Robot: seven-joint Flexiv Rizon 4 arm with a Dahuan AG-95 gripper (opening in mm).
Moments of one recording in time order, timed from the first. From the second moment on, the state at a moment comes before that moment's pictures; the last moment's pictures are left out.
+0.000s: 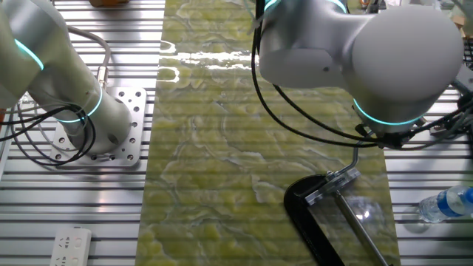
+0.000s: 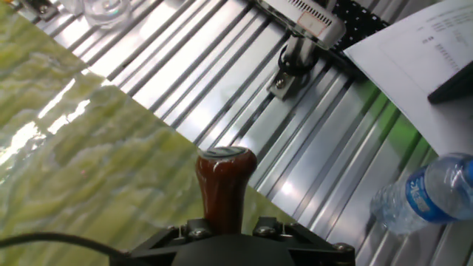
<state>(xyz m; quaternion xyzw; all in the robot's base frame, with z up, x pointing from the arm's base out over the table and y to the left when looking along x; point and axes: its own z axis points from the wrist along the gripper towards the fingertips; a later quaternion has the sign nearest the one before) 0.659 -0.076 0.153 -0.32 0.92 0.04 0.20</state>
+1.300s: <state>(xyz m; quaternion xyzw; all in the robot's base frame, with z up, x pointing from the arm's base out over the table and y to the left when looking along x) 0.648 -0.084 0.125 -0.34 0.92 0.04 0.20</state>
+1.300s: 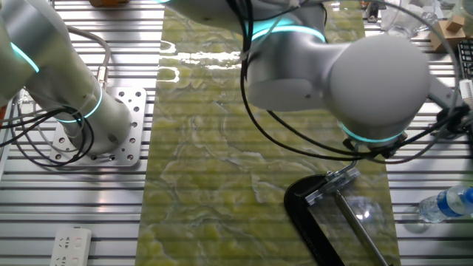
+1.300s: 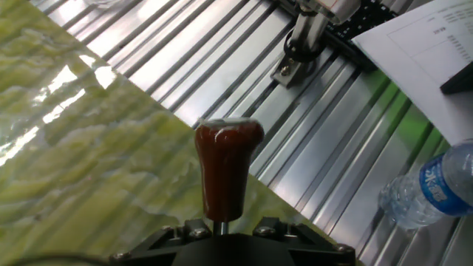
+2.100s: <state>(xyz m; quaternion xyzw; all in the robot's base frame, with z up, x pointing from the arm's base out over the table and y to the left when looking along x) 0.647 -0.083 0.125 -0.33 0.92 0.03 0.21</state>
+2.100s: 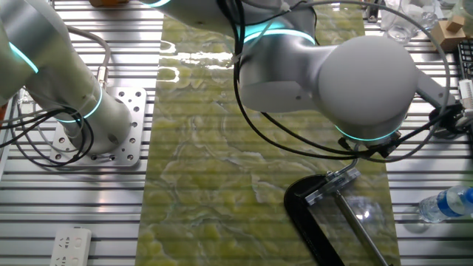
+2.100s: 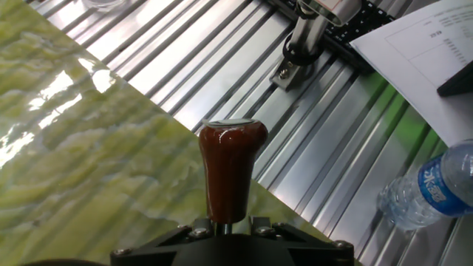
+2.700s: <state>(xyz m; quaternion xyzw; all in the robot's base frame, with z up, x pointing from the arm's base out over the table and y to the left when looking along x) 0.647 -0.081 0.125 -0.33 0.92 0.06 0.22</state>
